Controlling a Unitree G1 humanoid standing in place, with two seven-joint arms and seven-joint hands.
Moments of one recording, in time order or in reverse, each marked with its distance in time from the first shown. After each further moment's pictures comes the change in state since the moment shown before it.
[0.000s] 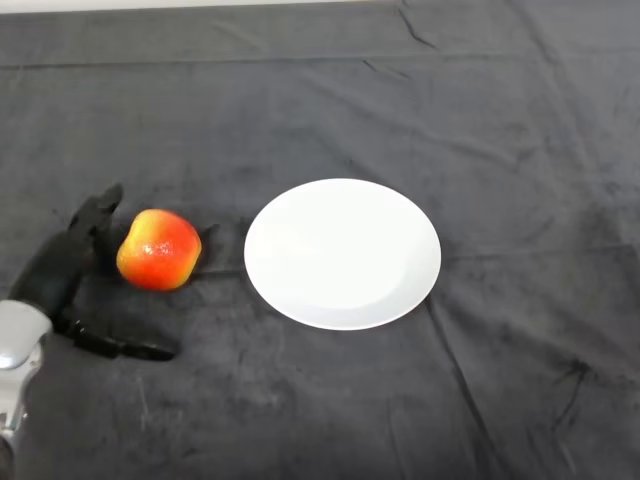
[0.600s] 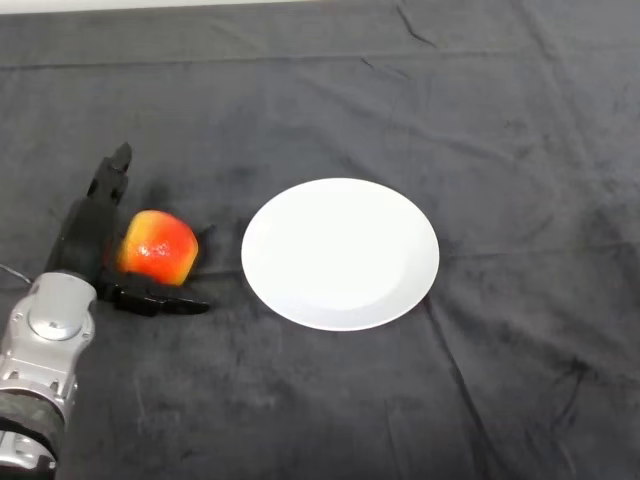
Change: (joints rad) left arm -0.065 -0.076 0.000 0.100 0.028 0.000 0.227; right arm 0.000 0.000 0.000 0.000 0.000 0.005 0.000
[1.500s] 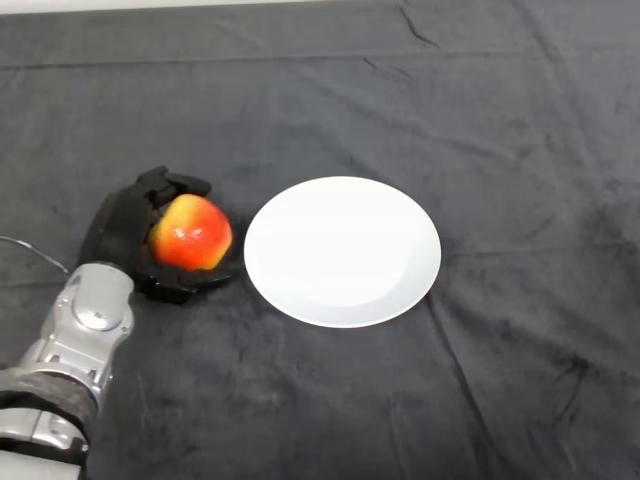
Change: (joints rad) left arm -0.083 -0.071 -0.112 0.060 0.079 0.009 0.082; right arm 0.000 0.000 0.000 0.000 0.000 0.000 0.000
